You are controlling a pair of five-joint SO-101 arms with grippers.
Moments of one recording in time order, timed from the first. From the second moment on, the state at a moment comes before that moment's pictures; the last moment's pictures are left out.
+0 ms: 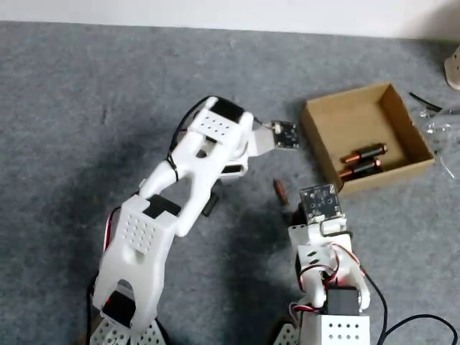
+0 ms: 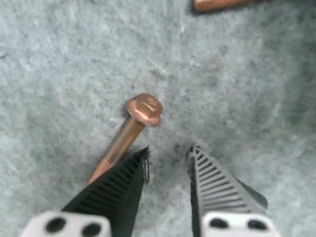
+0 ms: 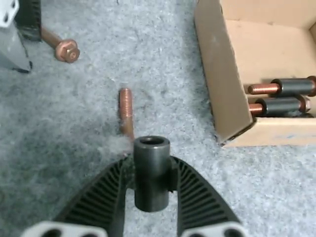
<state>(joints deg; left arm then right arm) 22.0 40.1 -29.0 85.4 -51.7 -3.6 -104.1 95.9 53.1 18.7</state>
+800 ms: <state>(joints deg) 21.5 44.4 -29.8 75.6 -49.3 -3.6 -104.1 95.9 51.8 18.7</state>
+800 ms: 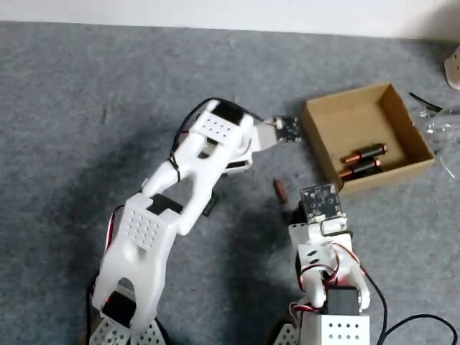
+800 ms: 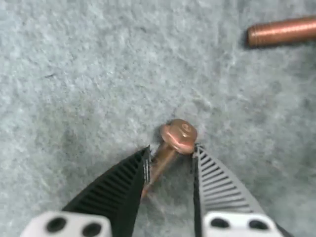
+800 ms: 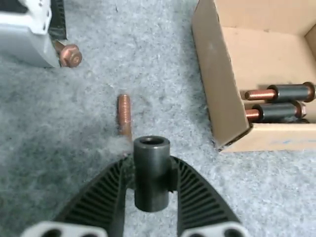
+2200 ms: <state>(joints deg) 19.7 42.2 -34.0 88.7 -47.7 -3.3 -104.1 95.9 51.8 19.8</state>
